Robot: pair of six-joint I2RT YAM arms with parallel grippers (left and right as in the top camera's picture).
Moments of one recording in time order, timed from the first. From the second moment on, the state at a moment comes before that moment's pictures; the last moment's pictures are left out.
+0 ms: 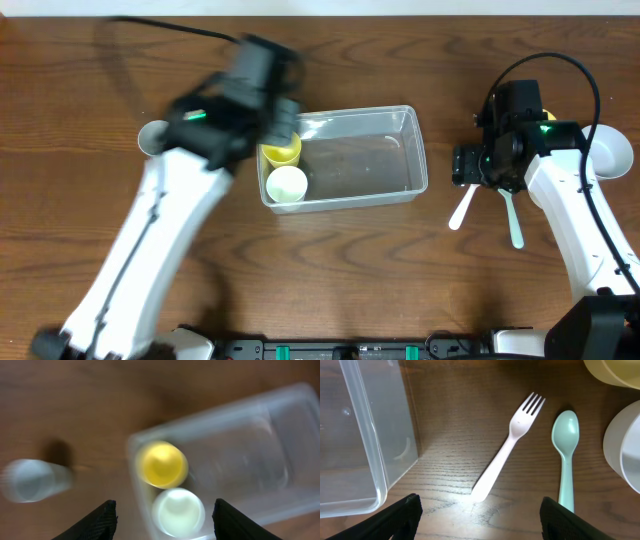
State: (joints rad) left arm -0.41 1.52 1.69 -1.13 -0.18 -0.20; right arm 0.06 1.53 1.22 -1.03 -0.02 0.15
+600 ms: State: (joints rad) left arm 0.11 1.96 1.67 -1.08 -0.12 -0.20; right arm 0.06 1.53 1.22 -1.03 -0.01 0.15
